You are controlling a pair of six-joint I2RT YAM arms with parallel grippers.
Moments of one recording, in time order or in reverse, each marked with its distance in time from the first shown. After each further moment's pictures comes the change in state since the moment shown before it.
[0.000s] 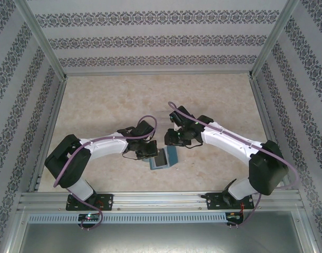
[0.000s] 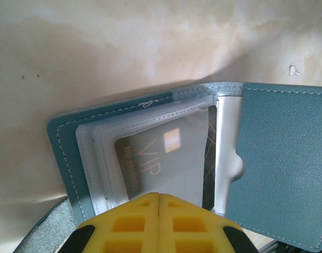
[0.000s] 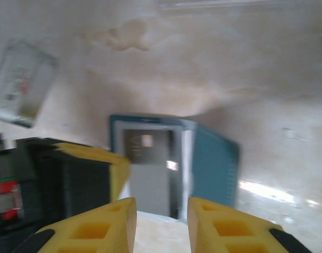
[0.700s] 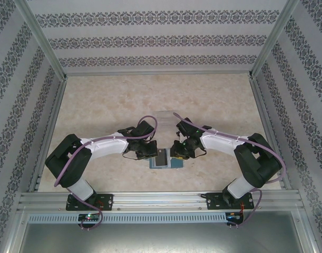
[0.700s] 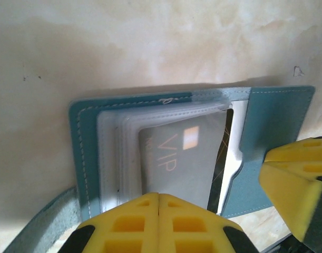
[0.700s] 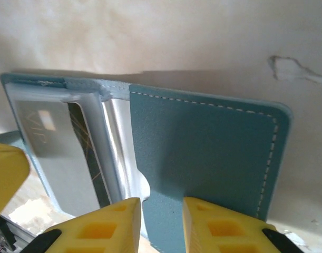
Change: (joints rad) left arm -0.001 0.007 0.002 0.001 -0.003 0.000; right arm -0.092 0.082 -0.267 0.182 -0.168 0.046
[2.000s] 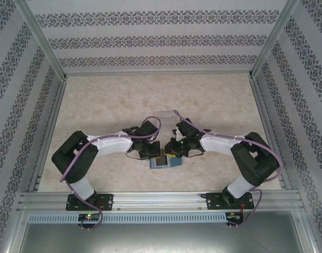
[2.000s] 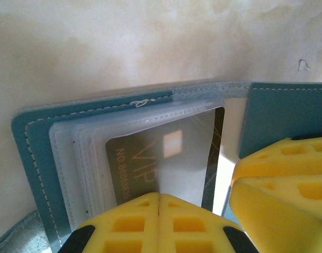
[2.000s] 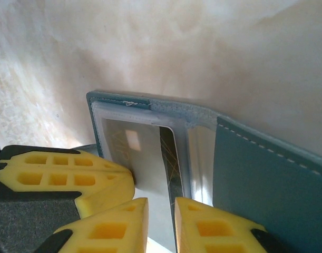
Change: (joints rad) left arm -0.016 0.071 0.039 0.011 0.031 0.000; right arm 0.001 0.026 -0.058 0.288 -0.152 0.116
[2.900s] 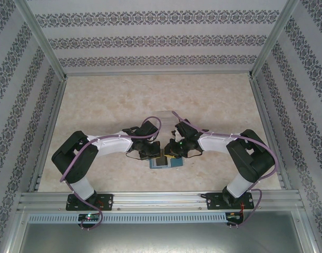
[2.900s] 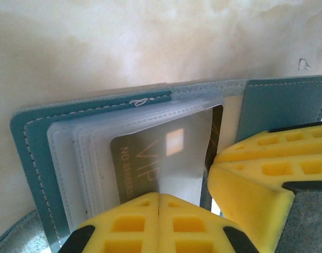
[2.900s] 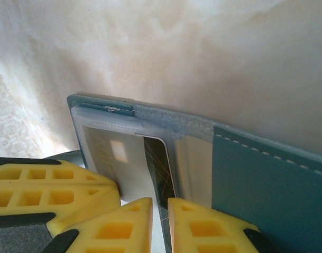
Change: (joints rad) left arm -0.002 0.000 0.000 0.000 -0.001 0.000; right arm 0.002 0.047 0.003 0.011 0.004 -0.006
